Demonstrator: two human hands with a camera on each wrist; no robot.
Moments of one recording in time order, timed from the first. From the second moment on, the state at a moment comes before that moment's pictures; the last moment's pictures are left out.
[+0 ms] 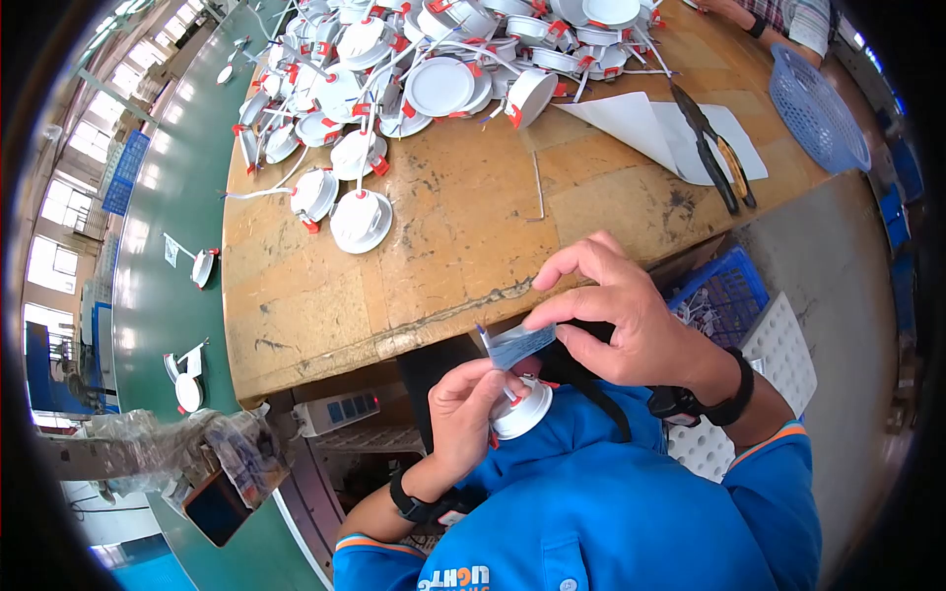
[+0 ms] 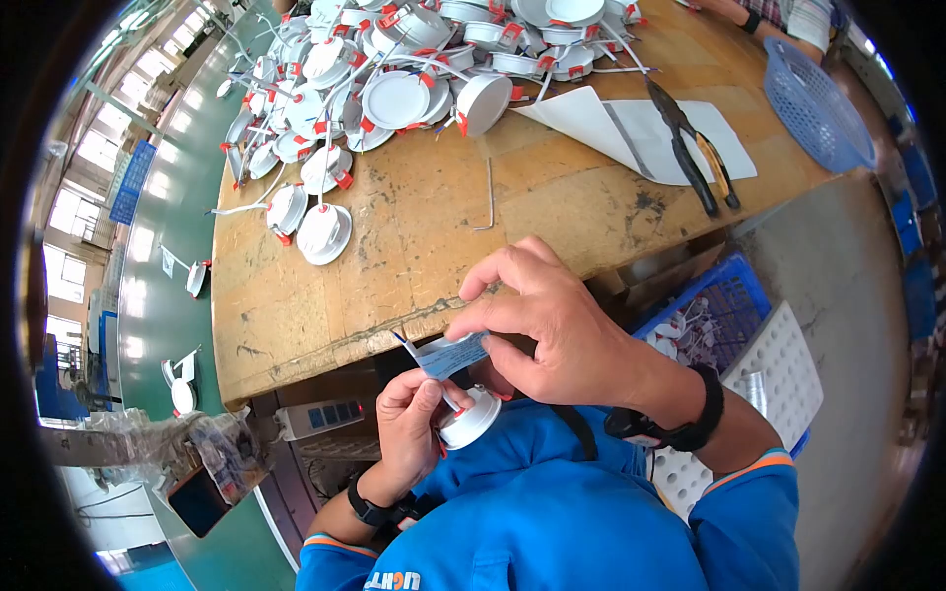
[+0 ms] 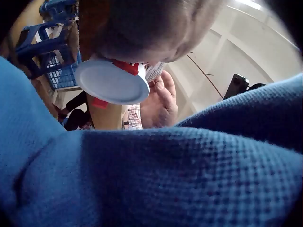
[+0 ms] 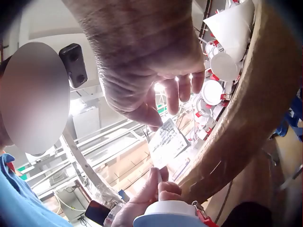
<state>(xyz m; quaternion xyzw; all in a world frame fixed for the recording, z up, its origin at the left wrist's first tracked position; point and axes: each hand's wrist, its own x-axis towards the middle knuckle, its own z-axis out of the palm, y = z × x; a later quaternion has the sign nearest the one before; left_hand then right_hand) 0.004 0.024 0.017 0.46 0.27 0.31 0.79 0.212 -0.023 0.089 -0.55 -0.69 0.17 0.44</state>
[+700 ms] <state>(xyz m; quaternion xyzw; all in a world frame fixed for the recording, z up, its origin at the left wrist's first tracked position) -0.005 0.036 0.020 0.55 0.27 0.32 0.72 0.226 -0.007 0.098 -0.59 -0.68 0.10 0.42</state>
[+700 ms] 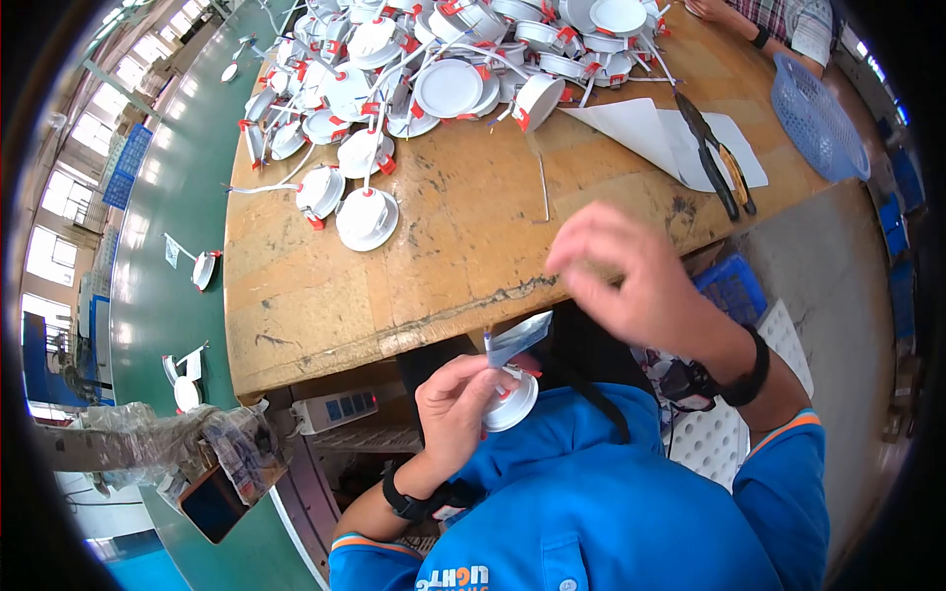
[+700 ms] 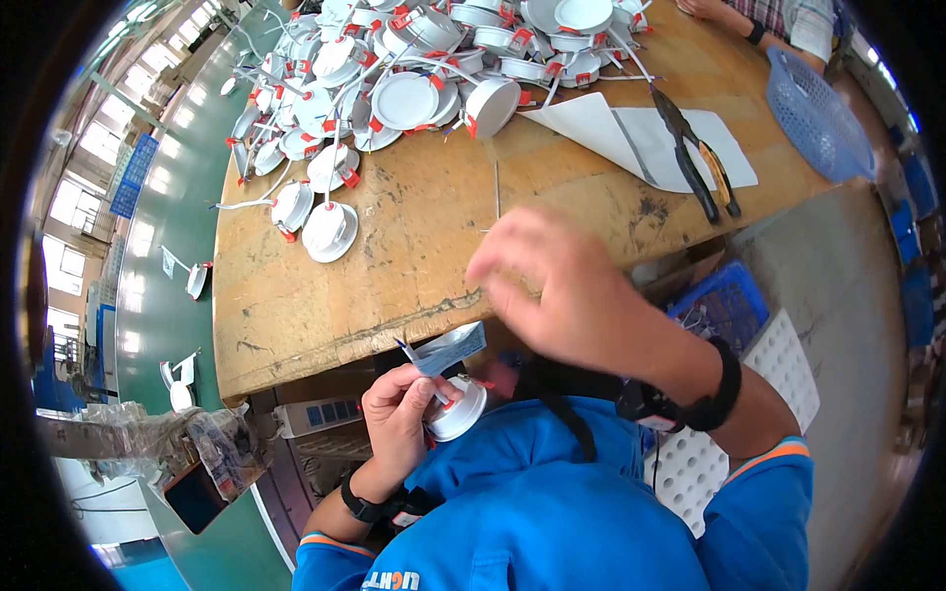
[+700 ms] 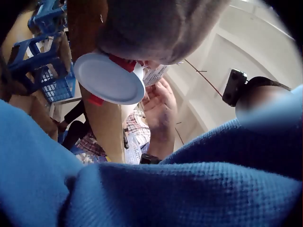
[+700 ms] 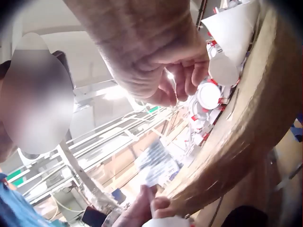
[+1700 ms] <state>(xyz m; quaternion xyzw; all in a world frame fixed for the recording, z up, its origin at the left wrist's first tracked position) -0.036 0.095 0.076 0.45 0.34 0.08 0.82 0.235 0.022 0.139 -0.55 -0.71 0.33 0.28</state>
